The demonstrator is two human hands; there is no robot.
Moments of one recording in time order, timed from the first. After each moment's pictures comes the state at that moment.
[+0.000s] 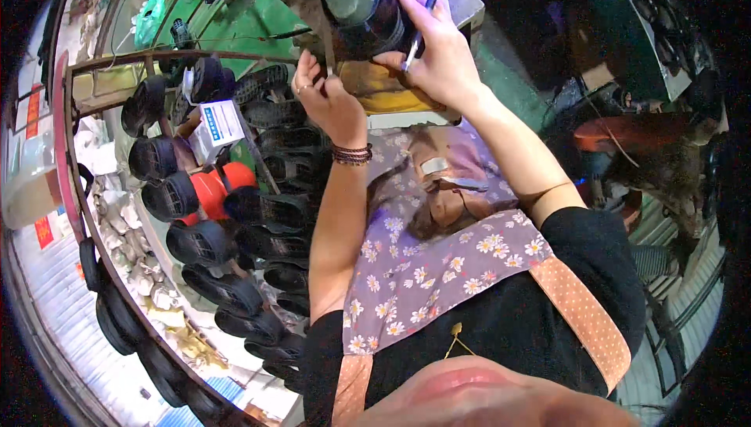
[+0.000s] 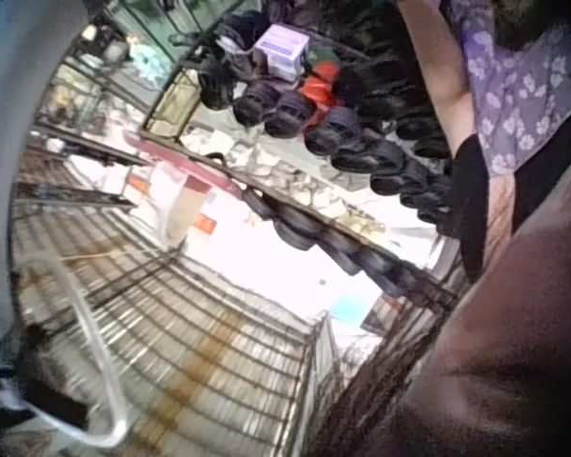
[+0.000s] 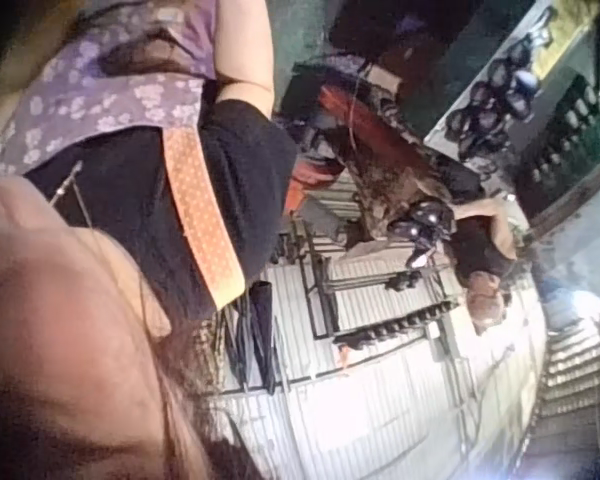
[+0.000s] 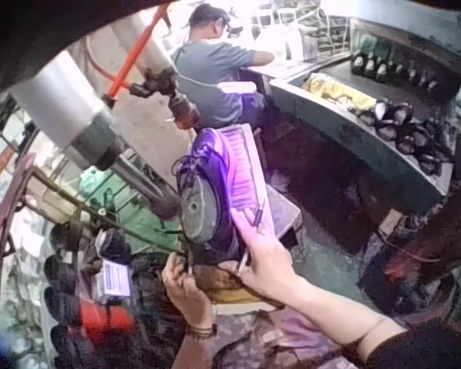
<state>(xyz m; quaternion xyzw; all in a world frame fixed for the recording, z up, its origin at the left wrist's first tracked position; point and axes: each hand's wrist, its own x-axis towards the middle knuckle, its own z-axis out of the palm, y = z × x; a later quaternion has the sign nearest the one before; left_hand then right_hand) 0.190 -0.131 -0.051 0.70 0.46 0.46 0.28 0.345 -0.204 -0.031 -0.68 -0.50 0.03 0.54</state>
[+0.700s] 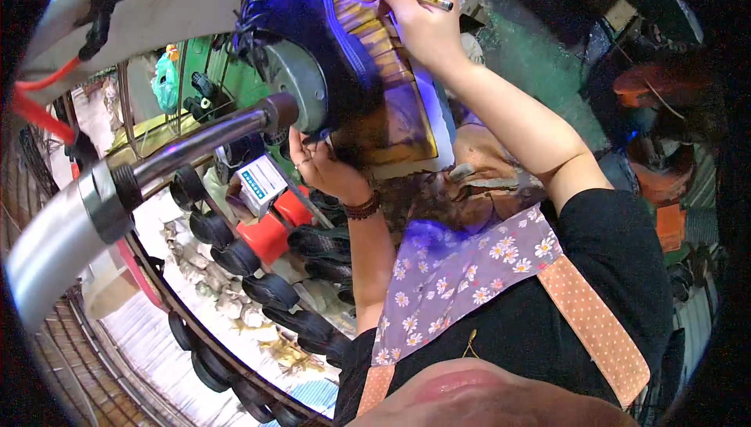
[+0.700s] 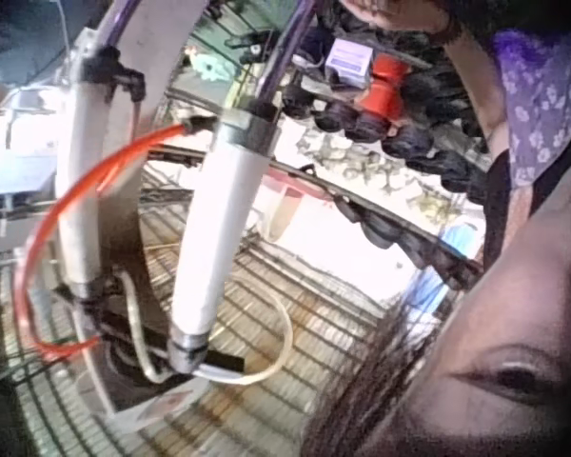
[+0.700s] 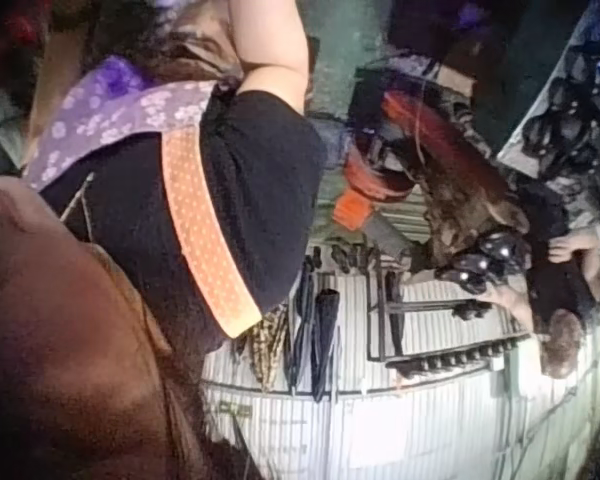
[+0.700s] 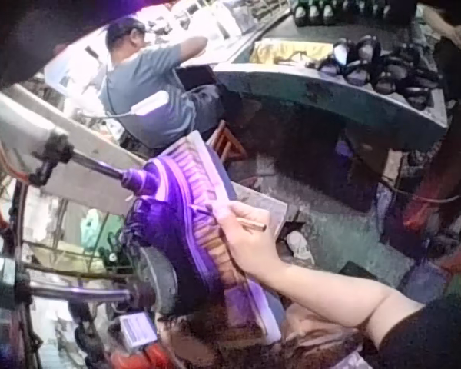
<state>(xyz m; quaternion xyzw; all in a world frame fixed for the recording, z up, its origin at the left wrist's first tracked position) 0.171 -0.140 -0.031 0.61 0.45 0.52 0.39 0.382 -0.181 -0.029 -0.44 -0.16 0.17 0.87</state>
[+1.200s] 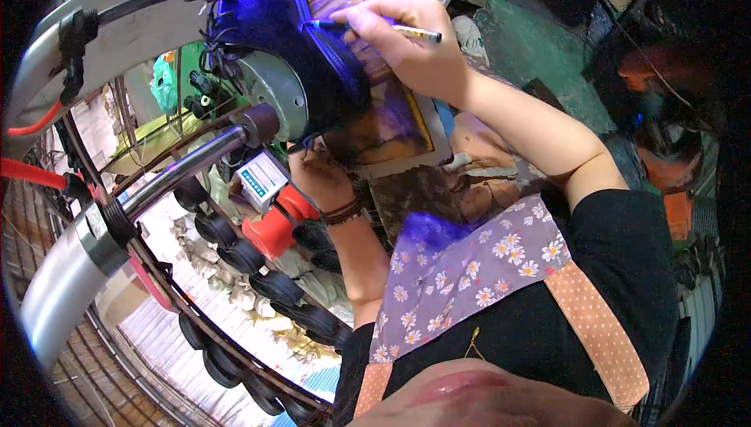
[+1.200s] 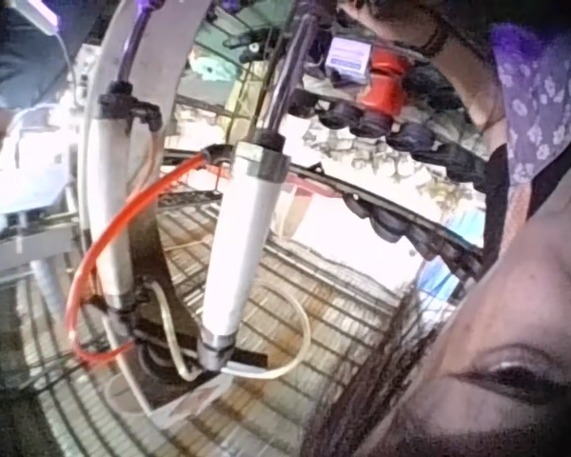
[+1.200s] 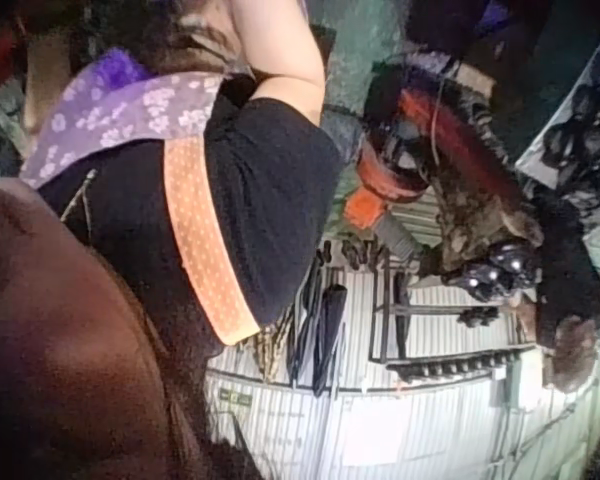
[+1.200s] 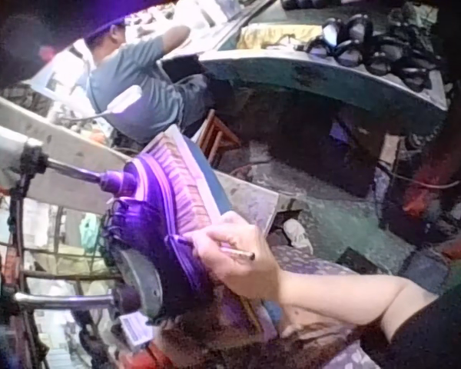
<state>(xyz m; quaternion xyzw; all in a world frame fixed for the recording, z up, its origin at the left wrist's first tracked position) 0.138 -0.121 -0.006 0.48 0.44 0.41 0.64 0.363 -0.204 -0.027 -0.51 -0.29 0.10 0.80</state>
